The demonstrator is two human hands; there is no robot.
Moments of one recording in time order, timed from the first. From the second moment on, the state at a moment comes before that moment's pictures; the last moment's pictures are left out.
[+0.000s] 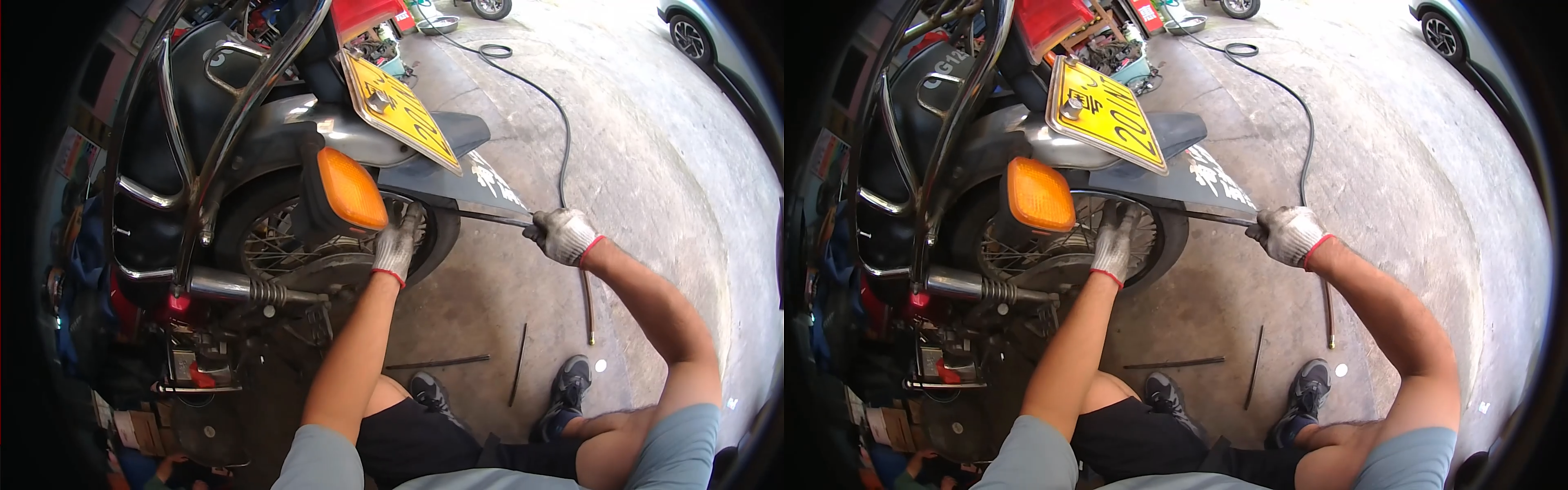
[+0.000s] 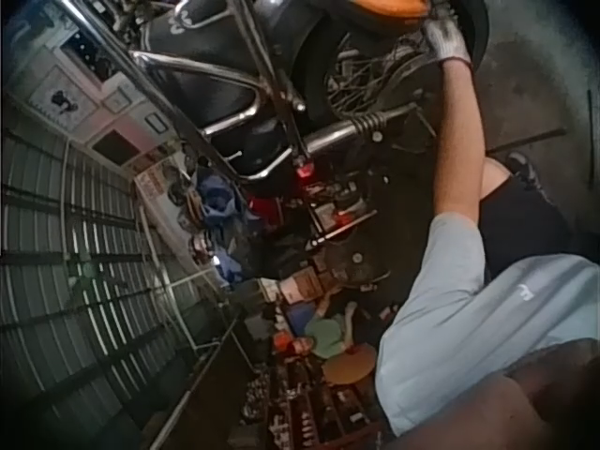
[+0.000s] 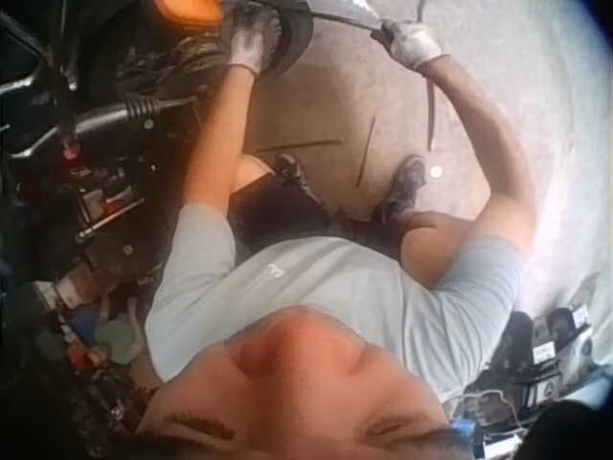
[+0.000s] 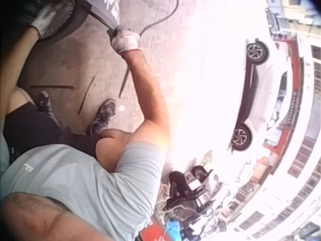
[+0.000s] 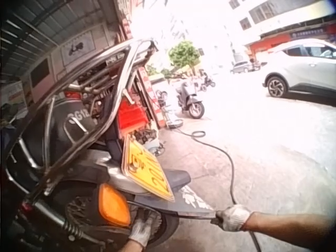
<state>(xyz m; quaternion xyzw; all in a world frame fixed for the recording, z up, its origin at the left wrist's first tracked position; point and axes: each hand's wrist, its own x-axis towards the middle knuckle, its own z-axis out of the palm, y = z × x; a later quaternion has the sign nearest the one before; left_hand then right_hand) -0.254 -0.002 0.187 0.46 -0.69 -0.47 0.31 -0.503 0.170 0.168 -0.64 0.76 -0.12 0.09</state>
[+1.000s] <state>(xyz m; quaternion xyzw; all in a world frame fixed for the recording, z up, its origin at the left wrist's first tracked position) -0.233 -0.118 0.068 0.03 -0.30 -0.85 0.44 -0.374 0.091 0.111 -0.38 0.54 -0.45 0.61</state>
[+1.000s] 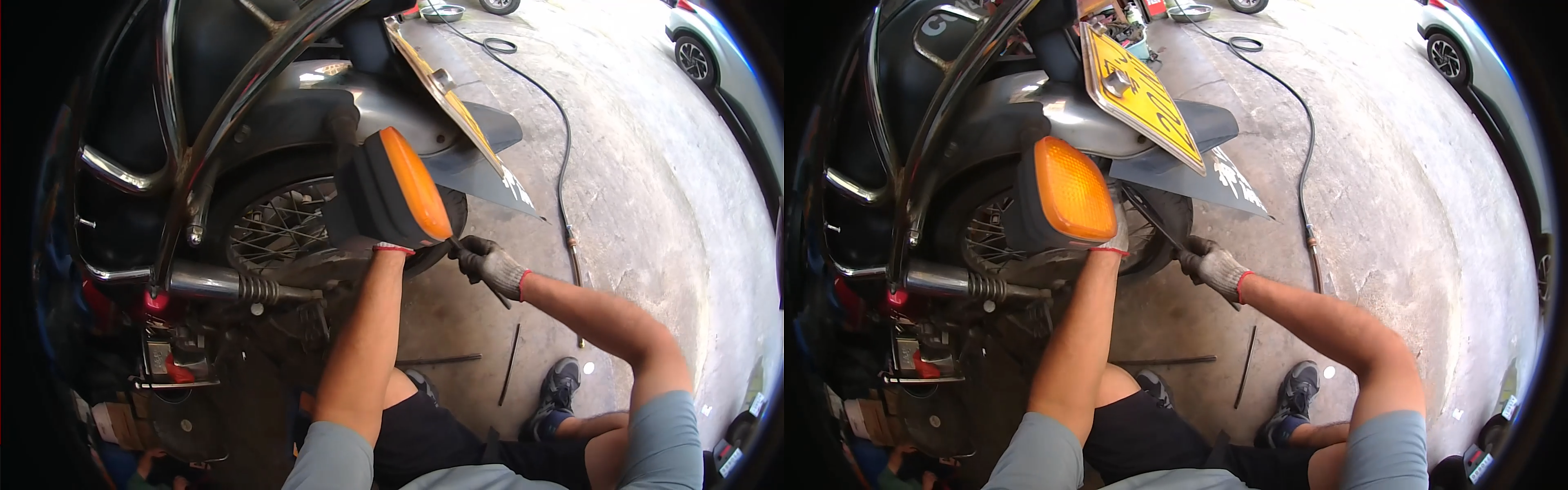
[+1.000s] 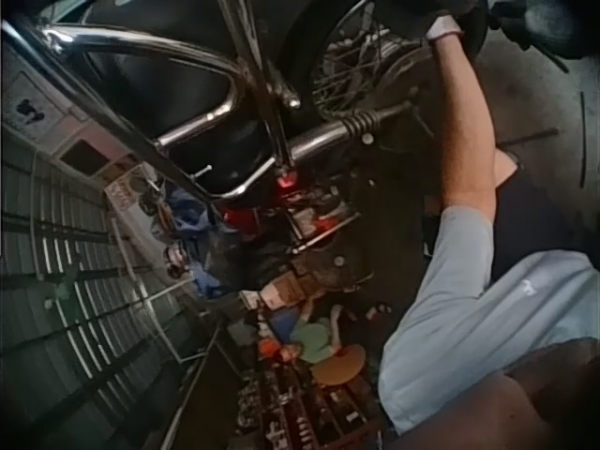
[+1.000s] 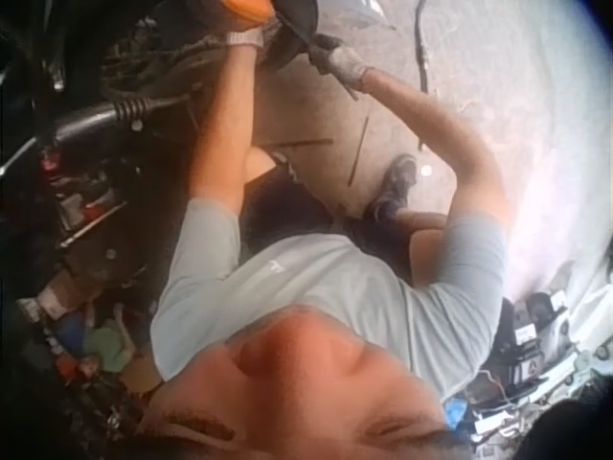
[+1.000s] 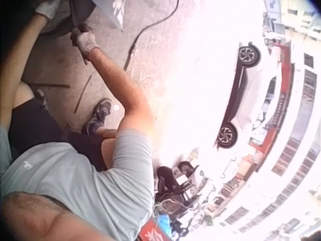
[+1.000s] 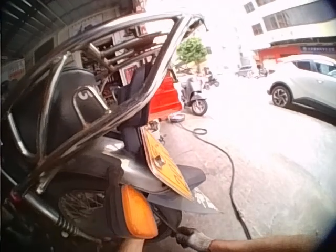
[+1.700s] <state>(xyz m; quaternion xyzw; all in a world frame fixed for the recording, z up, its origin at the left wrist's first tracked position) -0.229 -0.075 0.165 0.12 -0.34 -0.76 0.54 -0.235 -0.010 0.032 -0.13 0.38 -0.81 0.43</state>
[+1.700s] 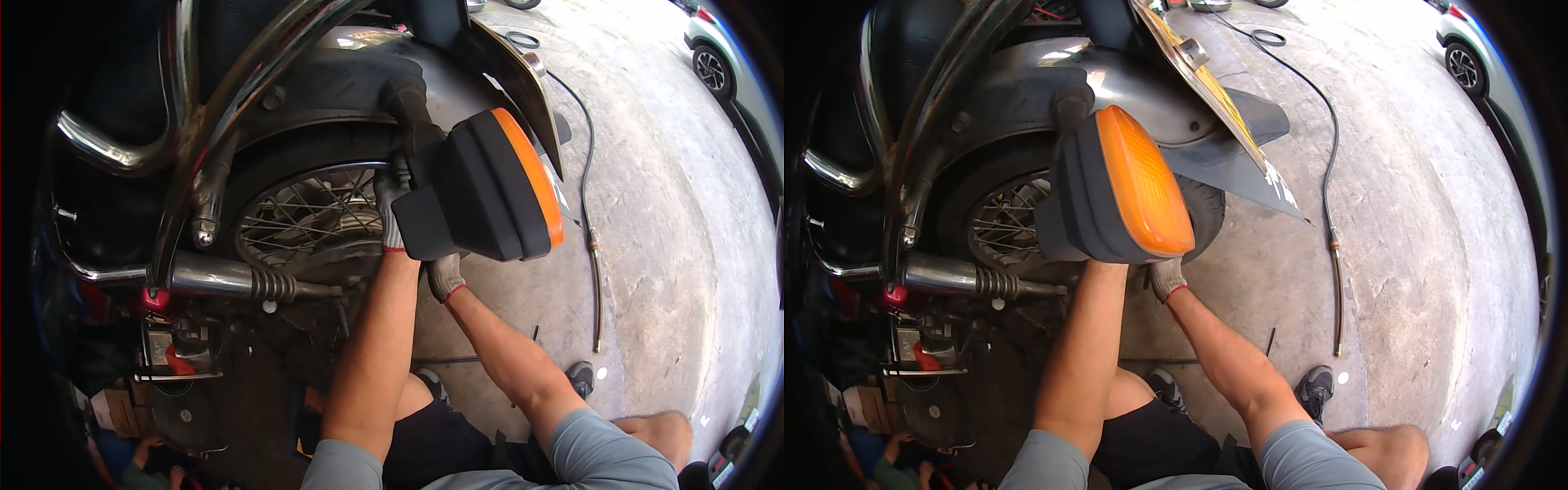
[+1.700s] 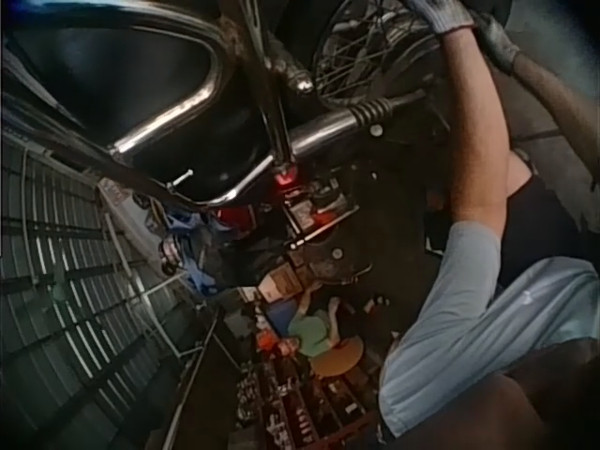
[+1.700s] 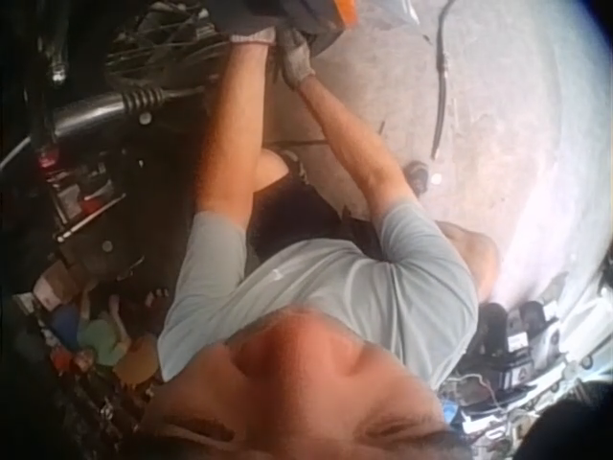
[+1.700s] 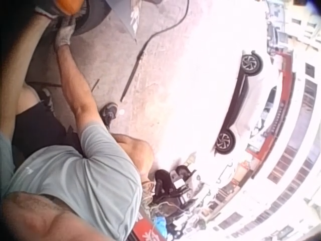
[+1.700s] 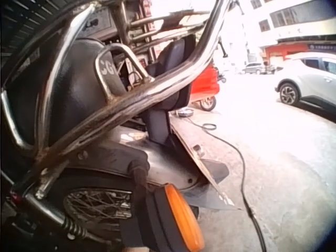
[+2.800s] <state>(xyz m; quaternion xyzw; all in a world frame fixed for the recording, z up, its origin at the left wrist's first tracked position) -0.251 -0.082 0.144 -0.05 -0.44 -0.78 0.45 -0.170 0.094 0.081 0.10 0.28 -0.66 0.69</state>
